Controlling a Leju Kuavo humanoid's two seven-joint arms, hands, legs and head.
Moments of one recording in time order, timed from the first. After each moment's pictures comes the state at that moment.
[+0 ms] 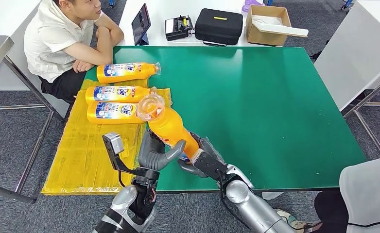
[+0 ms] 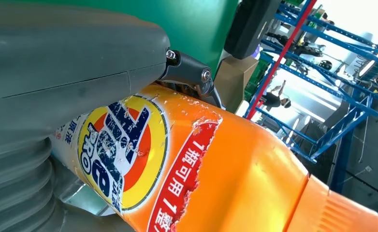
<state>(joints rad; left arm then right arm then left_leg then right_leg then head) -0.26 -0.29 -0.59 -1.18 0.54 0.06 -0.40 -0.25 -0.08 0.65 -1.21 0.32 0.09 -0.38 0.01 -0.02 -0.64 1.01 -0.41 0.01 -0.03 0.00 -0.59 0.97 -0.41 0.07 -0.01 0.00</state>
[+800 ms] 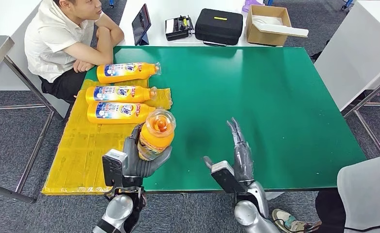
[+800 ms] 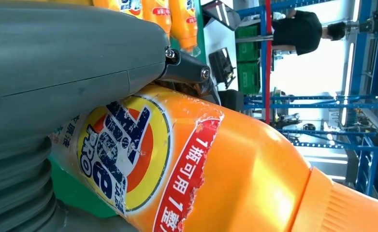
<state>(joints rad) -0.18 -0.22 -0.56 -1.26 0.06 0.37 -0.47 -0.02 -0.03 0.43 -1.39 0.58 -0.45 -0.41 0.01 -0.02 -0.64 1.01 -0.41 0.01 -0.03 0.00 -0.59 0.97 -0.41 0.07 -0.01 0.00</state>
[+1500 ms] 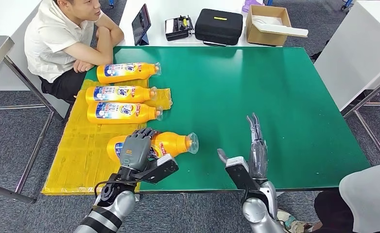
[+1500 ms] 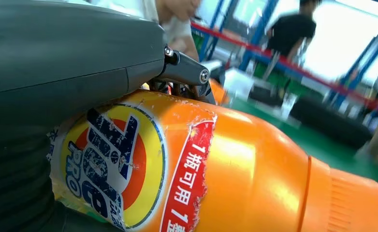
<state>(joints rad) -0.32 -0.17 -0.52 -1.04 -0.94 0.41 -0.10 0.01 0.03 0.27 -1.46 0.62 -0.40 -0.44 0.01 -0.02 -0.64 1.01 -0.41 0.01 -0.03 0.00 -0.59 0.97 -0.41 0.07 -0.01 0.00</state>
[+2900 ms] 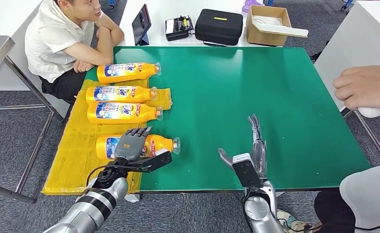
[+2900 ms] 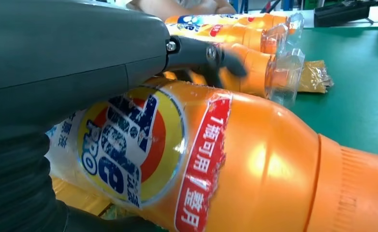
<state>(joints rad) -0.53 -0.15 -0.48 -0.64 -1.08 0.31 0.03 0.01 0.06 0.22 -1.44 0.54 -0.31 -0.47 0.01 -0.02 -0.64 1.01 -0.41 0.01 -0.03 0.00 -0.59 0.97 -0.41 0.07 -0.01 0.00</state>
